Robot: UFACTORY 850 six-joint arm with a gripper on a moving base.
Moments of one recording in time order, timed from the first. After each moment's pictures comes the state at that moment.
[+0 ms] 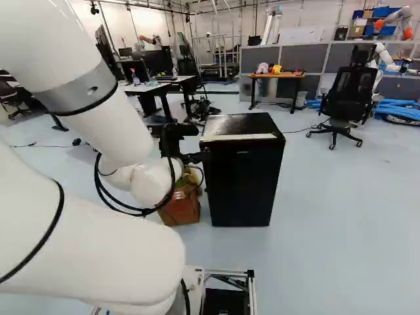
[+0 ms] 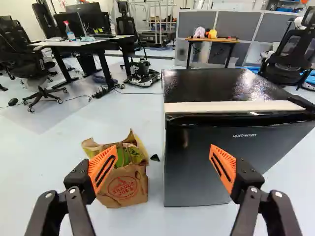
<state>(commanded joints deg) 0.2 15.7 -5.3 0.3 50.0 0.0</state>
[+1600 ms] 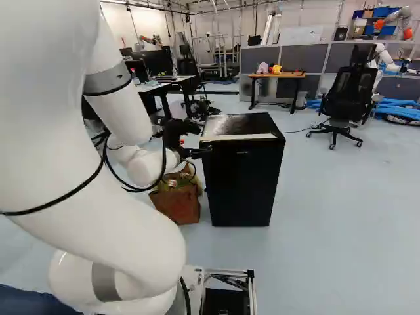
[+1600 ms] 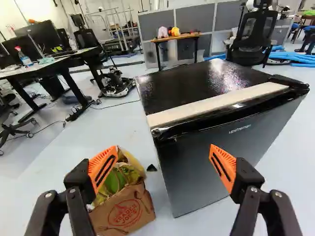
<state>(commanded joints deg) 11.2 -0.6 -15.9 27.5 57.9 0.0</state>
